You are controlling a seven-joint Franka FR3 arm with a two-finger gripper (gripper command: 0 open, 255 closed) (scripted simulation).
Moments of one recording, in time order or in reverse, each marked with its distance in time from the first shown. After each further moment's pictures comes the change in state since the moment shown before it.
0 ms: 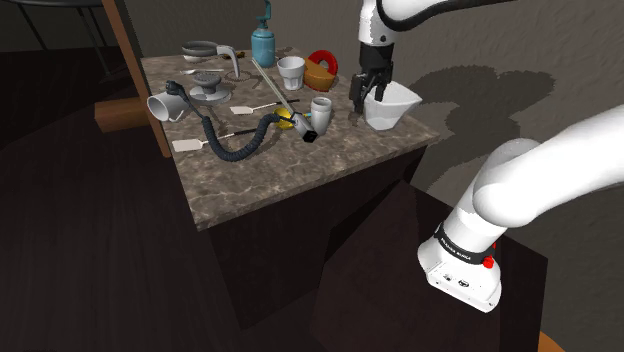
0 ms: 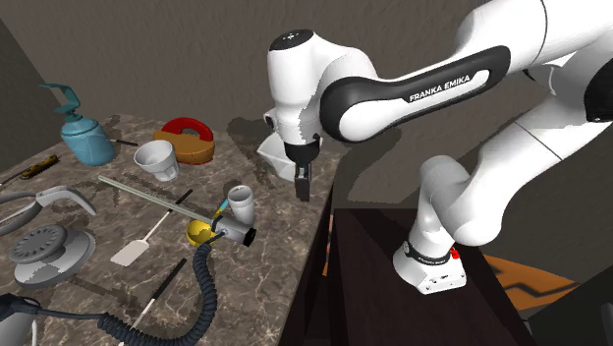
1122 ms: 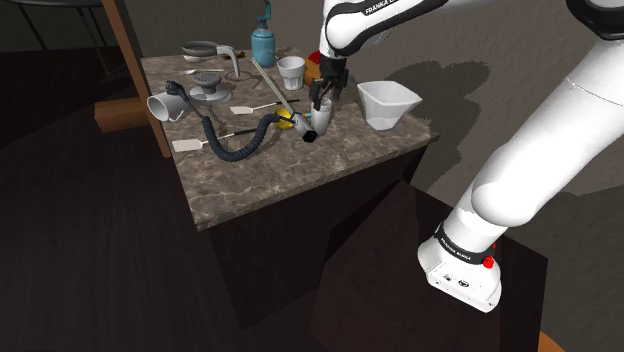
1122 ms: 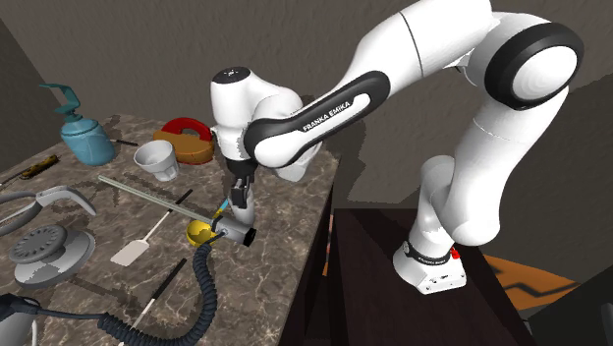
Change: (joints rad) arm -0.024 0.446 -0.055 0.207 -0.001 0.402 -0.052
